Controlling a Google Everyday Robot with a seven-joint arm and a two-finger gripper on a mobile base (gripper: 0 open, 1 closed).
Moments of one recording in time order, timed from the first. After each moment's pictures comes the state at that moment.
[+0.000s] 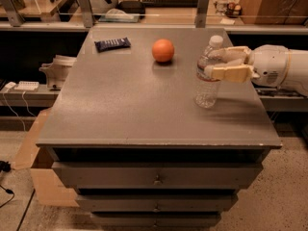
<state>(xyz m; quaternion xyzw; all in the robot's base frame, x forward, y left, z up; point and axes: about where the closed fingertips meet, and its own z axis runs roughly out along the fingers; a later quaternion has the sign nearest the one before) 0.581 -0.166 0.944 -0.45 0.58 0.36 0.58</state>
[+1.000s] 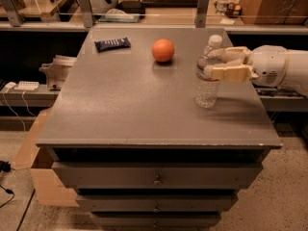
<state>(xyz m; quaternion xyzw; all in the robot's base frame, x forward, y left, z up) 0.584 -0.167 0.941 -0.45 0.59 0.36 0.57</state>
